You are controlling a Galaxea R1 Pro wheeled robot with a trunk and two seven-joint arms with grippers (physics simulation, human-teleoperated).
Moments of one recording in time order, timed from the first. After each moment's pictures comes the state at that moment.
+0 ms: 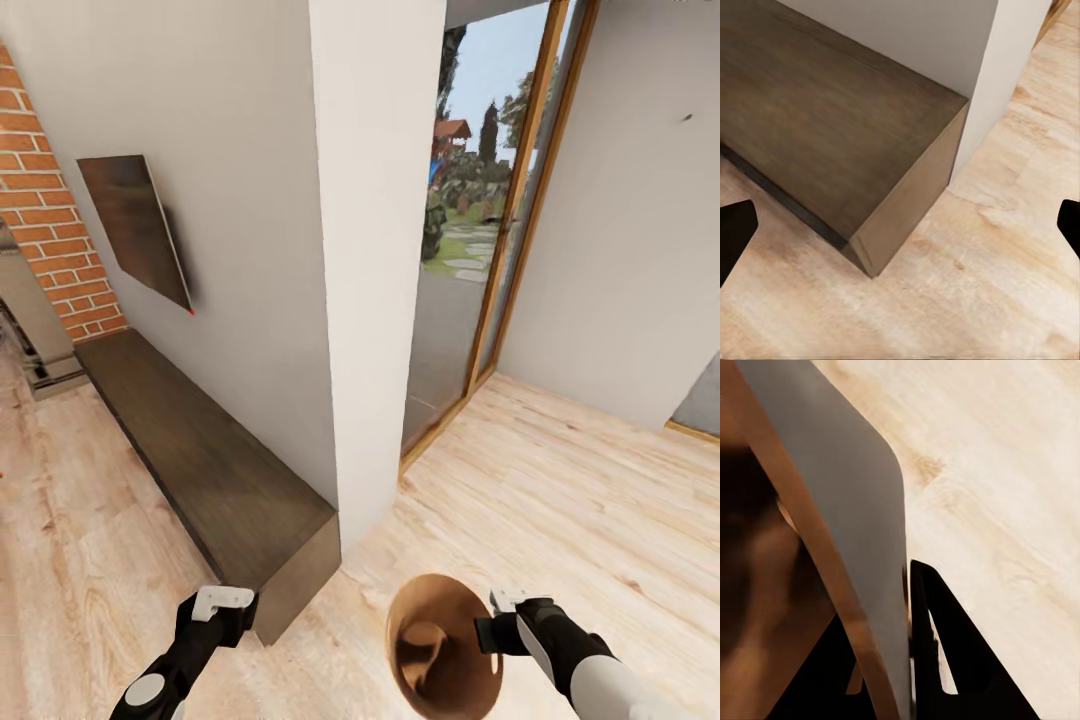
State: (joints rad) left arm -0.07 0.04 -0.02 -1.26 -0.02 0.18 -0.05; right arm -0.63 -0.07 -0.12 -0.30 0.17 0.46 0.25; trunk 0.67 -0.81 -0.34
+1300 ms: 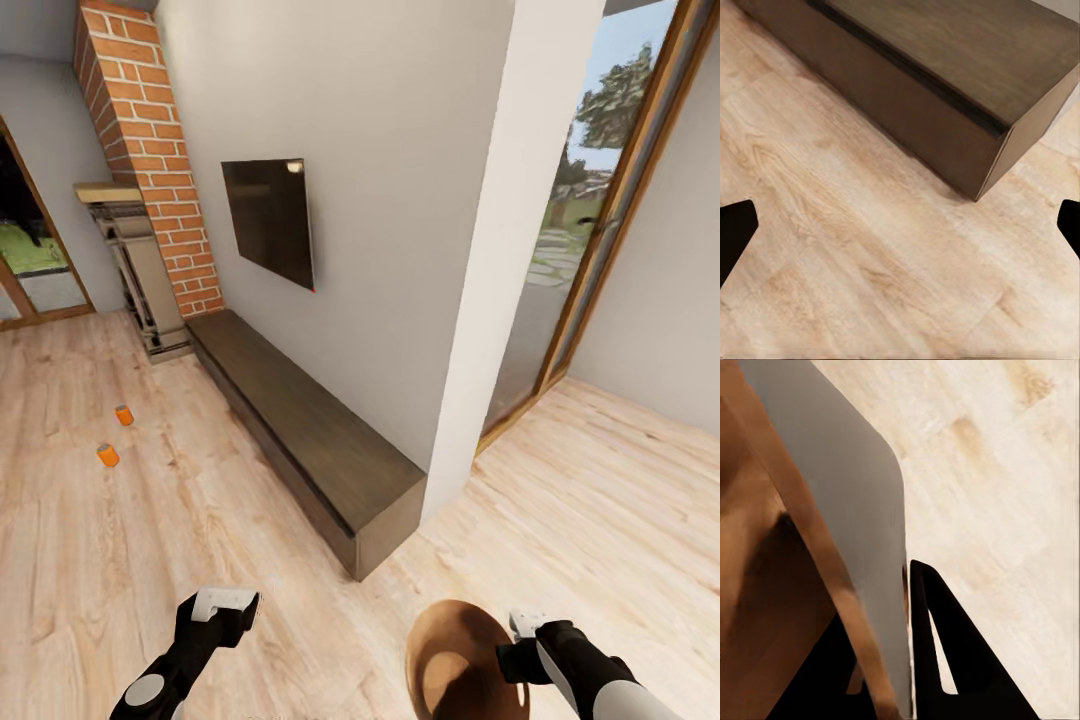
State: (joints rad) left arm -0.07 0.05 -0.02 -1.26 -0.01 0.18 -0.05; right arm -0.58 -0.12 -0.12 -0.29 0.22 0.46 0.25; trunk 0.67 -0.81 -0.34
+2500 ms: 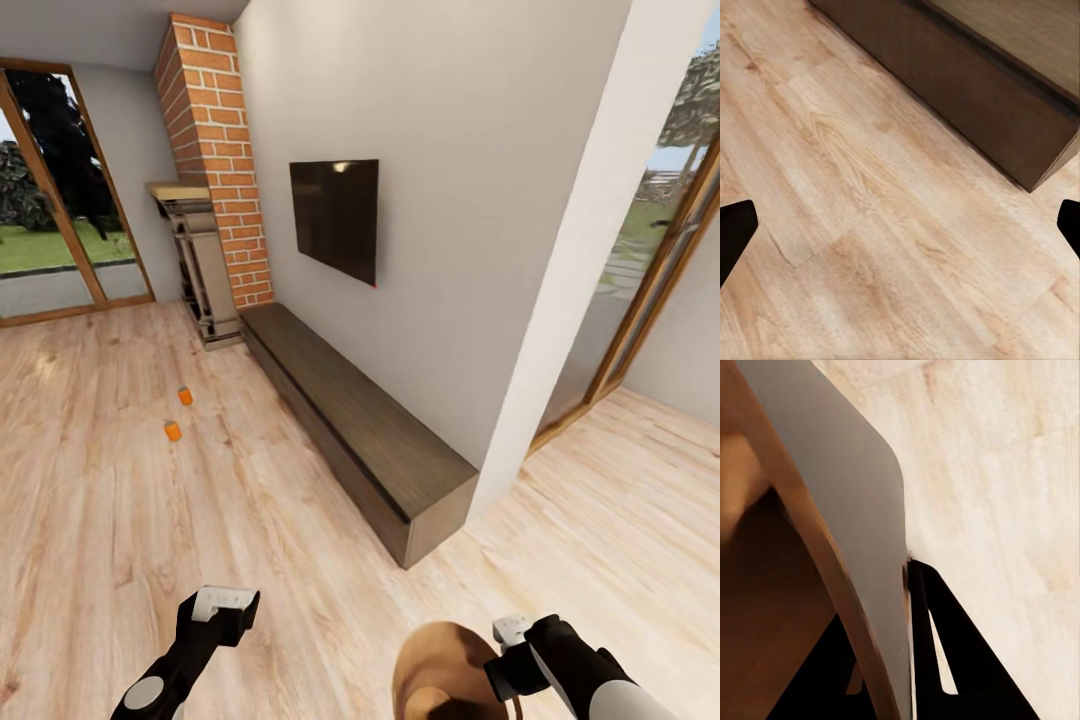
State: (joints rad) left arm -0.07 0.05 -0.02 -1.24 -0.01 0.14 -0.06; right arm -0.57 -0.11 0.00 -0.33 0.31 0.54 0.47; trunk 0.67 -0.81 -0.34
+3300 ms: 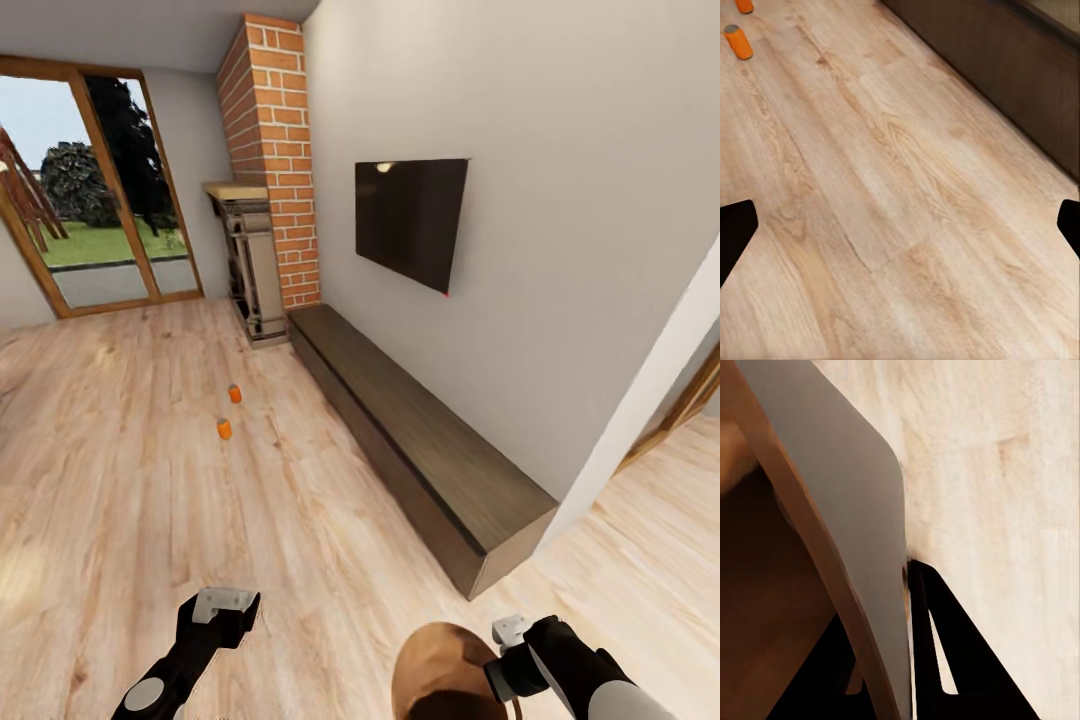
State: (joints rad) left arm -0.07 0.05 -0.02 -1.23 -0.01 0.14 -0.06; right arm -0.57 -0.11 0.00 -0.33 0.32 0.54 0.47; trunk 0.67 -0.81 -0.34
